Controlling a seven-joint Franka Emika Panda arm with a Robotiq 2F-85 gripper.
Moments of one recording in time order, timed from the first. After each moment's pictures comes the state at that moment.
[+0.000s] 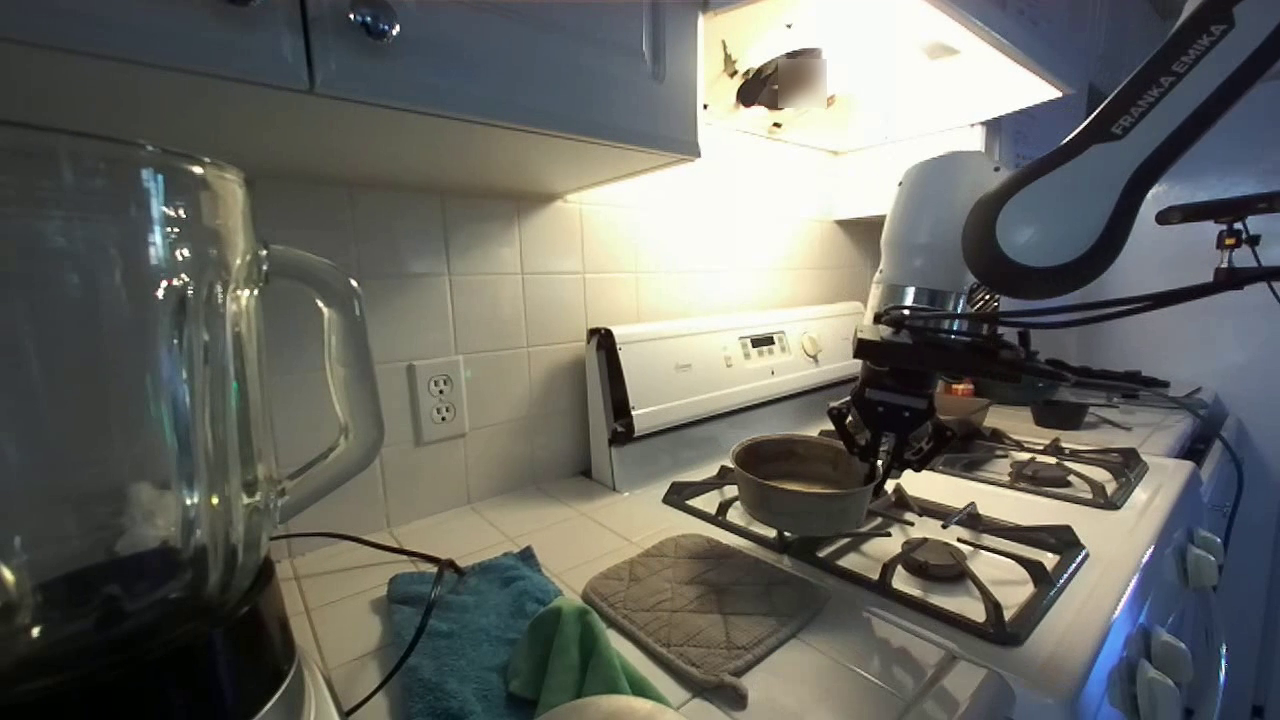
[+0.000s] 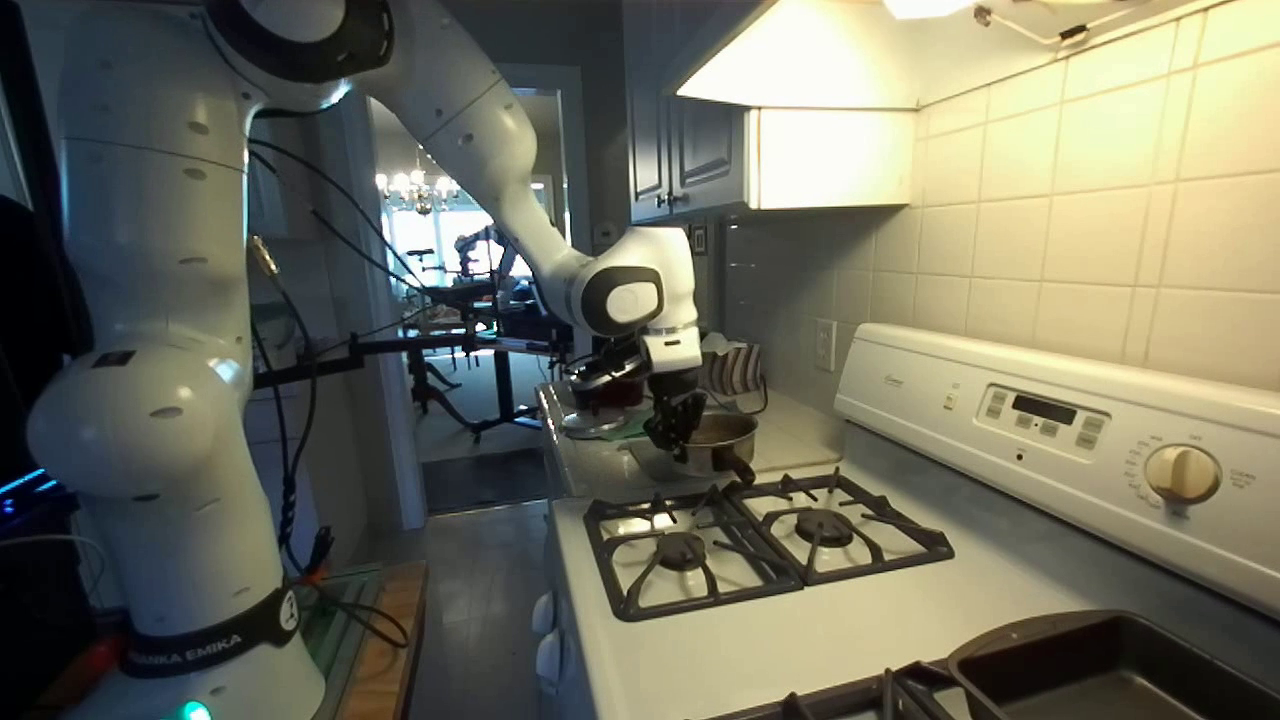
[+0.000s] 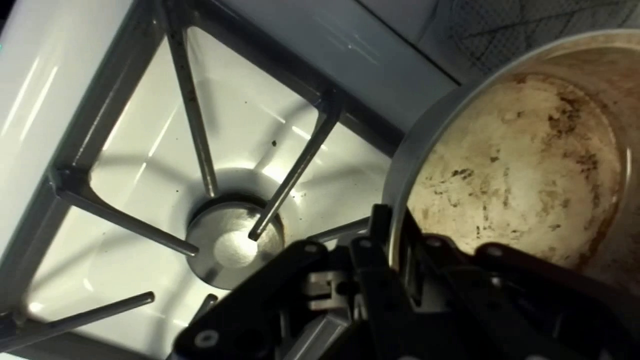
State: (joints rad) arm 0.27 0.16 0.06 -2.31 0.06 2.63 1.26
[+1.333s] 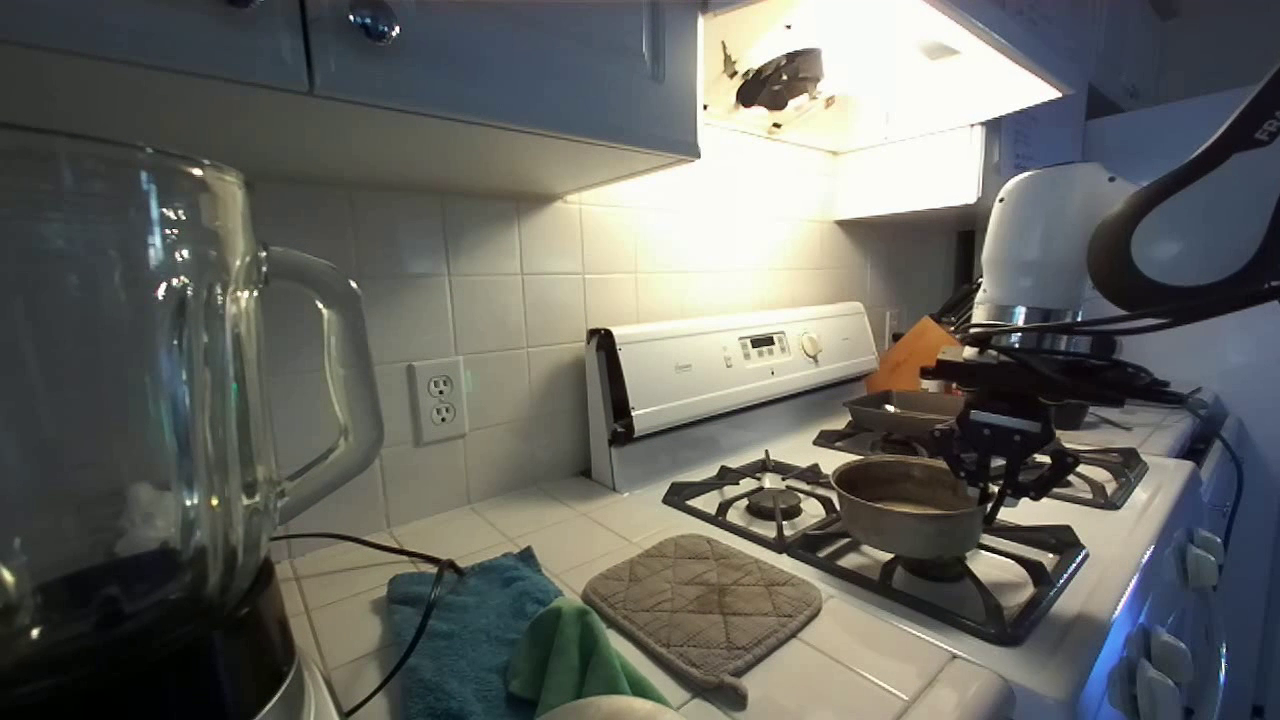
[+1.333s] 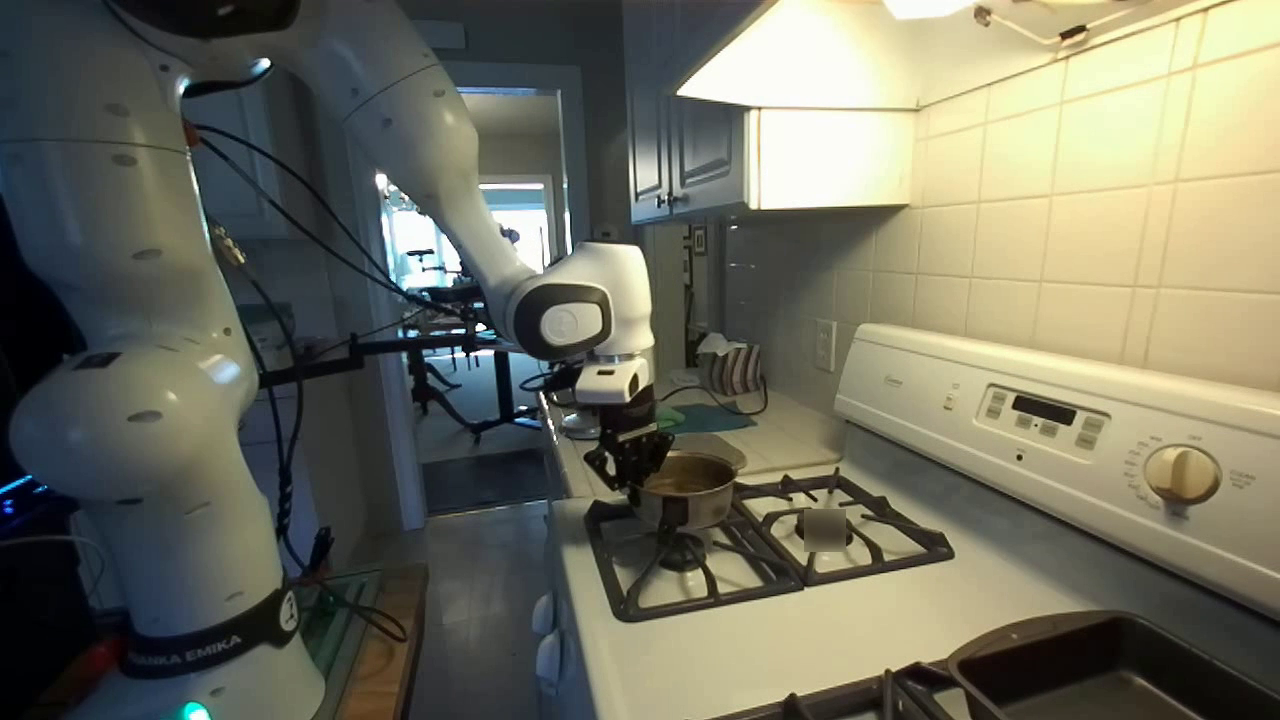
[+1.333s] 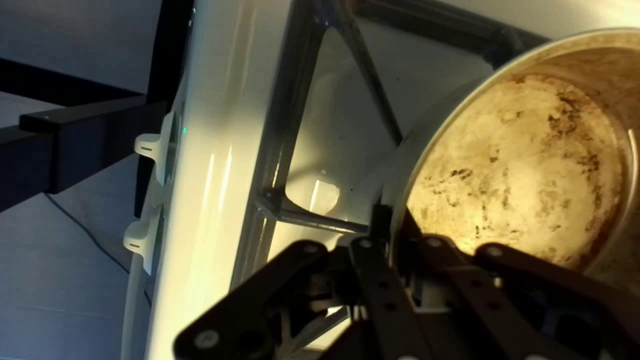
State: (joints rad) arm 0.19 -0.03 0.09 -2.61 0.06 2.68 1.54
